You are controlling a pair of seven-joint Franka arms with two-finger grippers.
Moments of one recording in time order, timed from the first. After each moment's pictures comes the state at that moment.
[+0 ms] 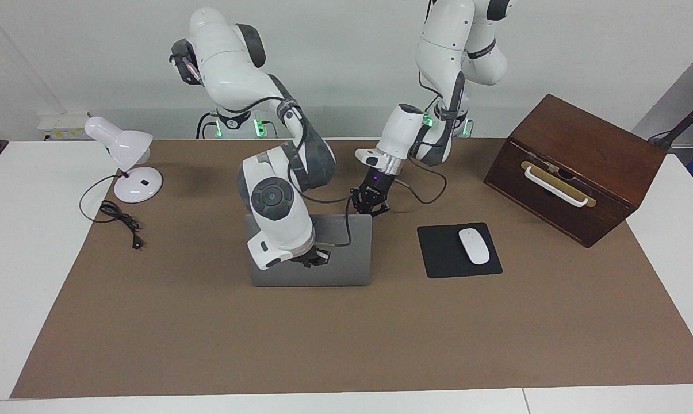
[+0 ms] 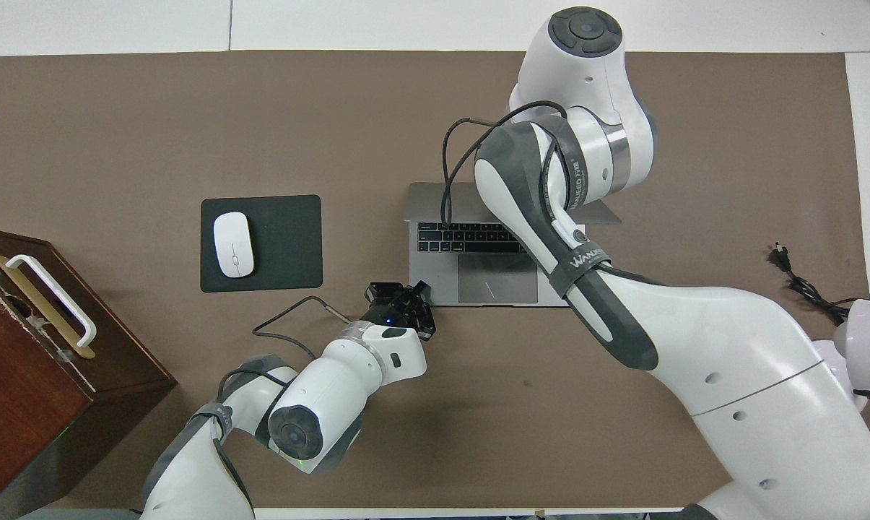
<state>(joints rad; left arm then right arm) -0.71 0.27 -0.02 -2.48 -0.06 3.47 0.04 0.33 0.73 0.04 -1.11 0.10 1.71 0.64</state>
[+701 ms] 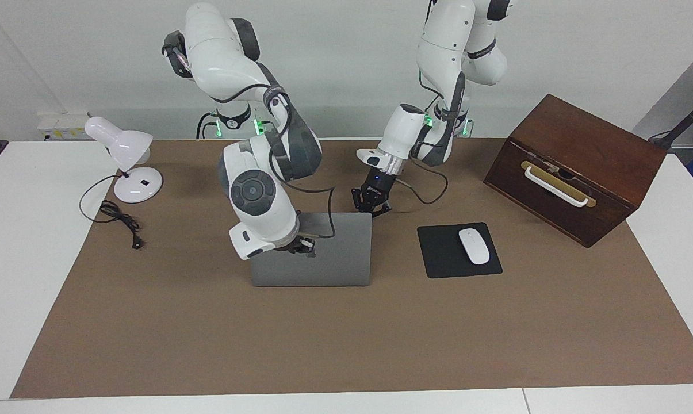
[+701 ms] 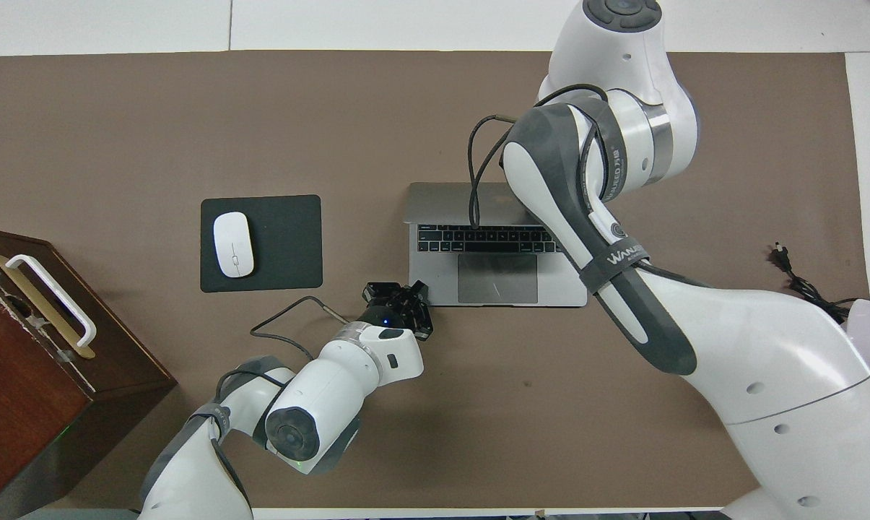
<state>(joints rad) -0.71 0.27 -0.02 -2.49 -0.06 3.48 0.06 0.29 0.69 0.04 -1.11 0.11 1.59 0.64</state>
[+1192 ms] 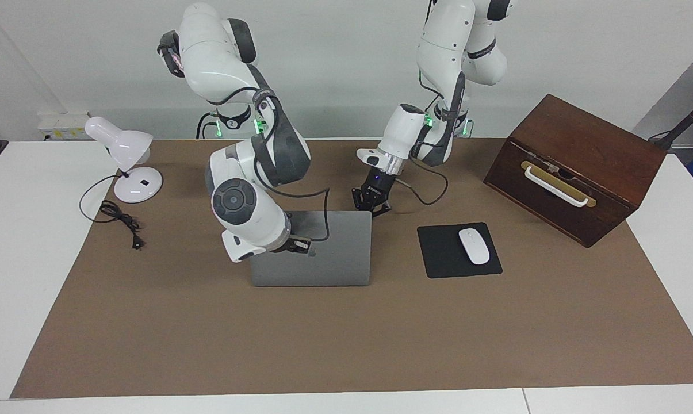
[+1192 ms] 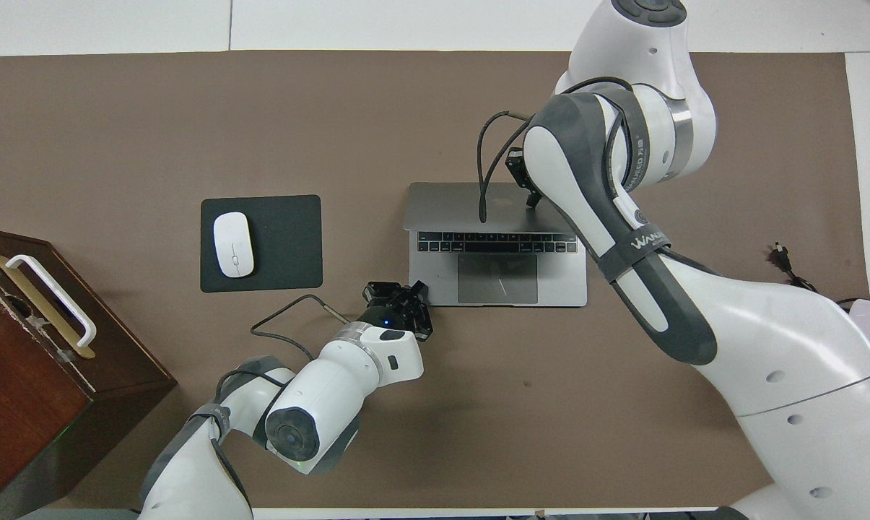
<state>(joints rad) -0.70 0.27 -0.03 -2.49 -0.06 3.48 0.09 0.26 0.68 0.04 -1.14 0.18 1.59 0.64</state>
